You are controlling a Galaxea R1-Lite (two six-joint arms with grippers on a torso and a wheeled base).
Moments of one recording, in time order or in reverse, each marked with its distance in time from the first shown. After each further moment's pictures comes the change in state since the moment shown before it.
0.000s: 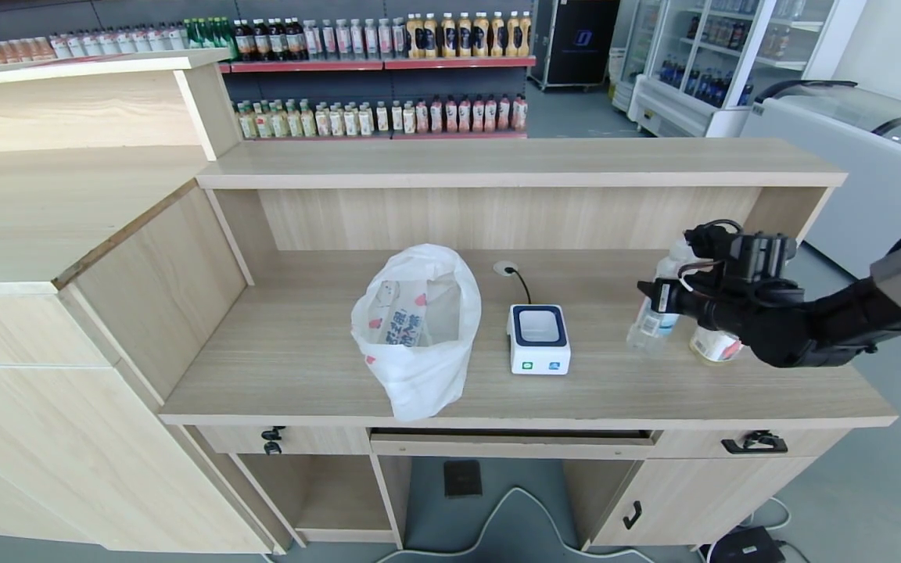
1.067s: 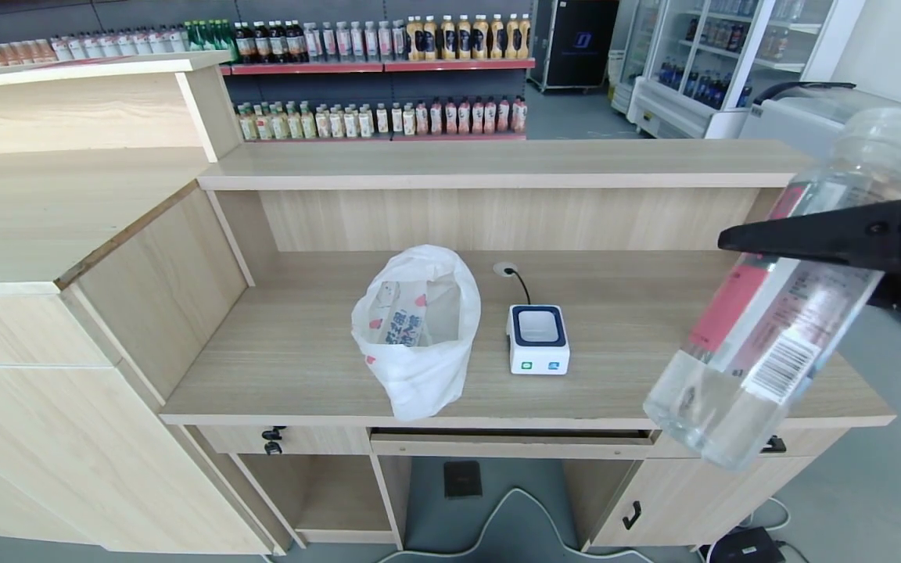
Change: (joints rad) left arm 0.000 0.000 0.000 0.000 0.000 0.000; right arm 0.555 -1.006 0.129 0.871 0.096 0.477
